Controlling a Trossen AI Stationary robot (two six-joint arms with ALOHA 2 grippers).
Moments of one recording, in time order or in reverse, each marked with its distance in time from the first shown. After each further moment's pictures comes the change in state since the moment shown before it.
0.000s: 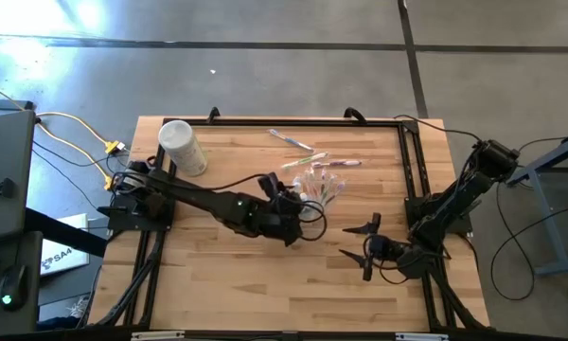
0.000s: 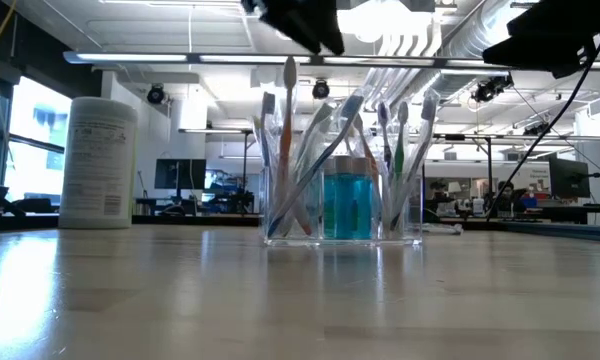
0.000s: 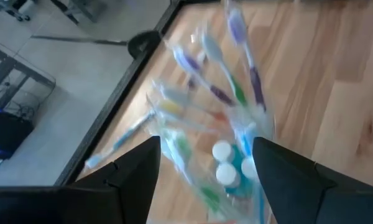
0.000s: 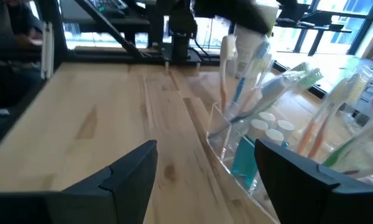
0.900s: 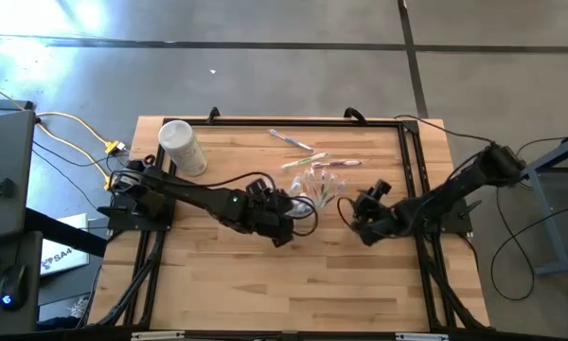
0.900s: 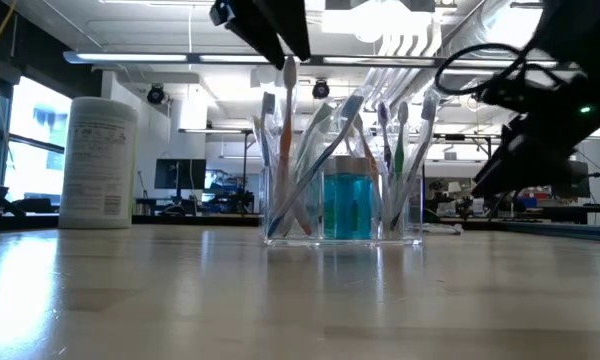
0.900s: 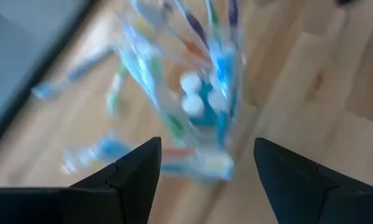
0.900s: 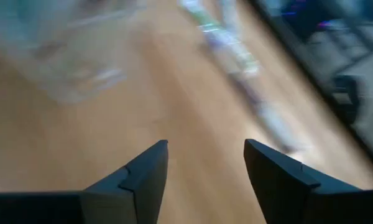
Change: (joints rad) left arm 0.000 -0.021 0.059 -0.274 0.243 -0.296; right arm -0.420 0.000 0.000 -0.830 -0.142 0.341
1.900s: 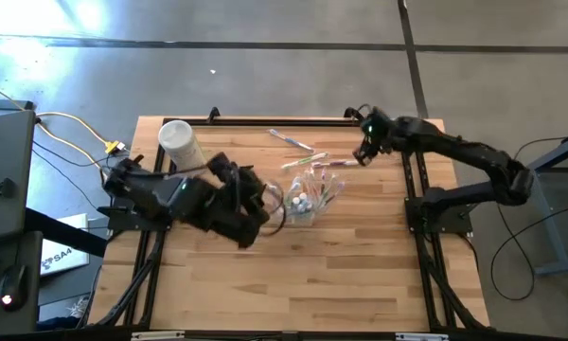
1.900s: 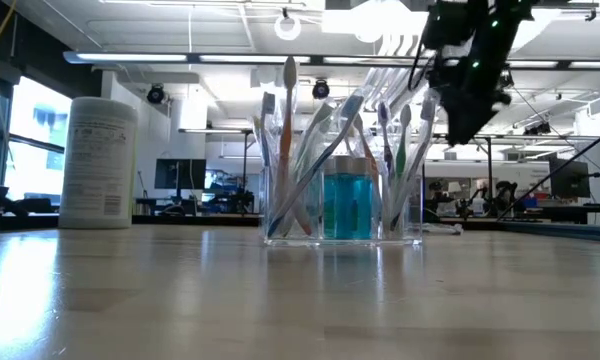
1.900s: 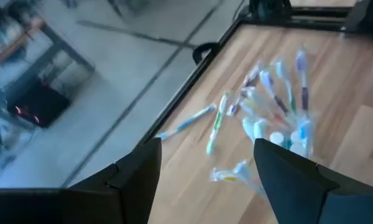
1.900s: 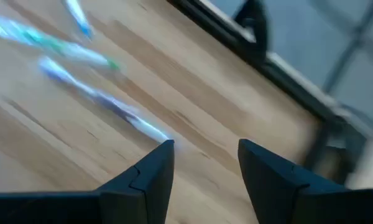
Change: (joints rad) left arm -0.130 -0.054 0.405 -0.563 -0.408 -0.142; right arm -0.972 -0.088 0.516 -0.501 -0.534 -0.391
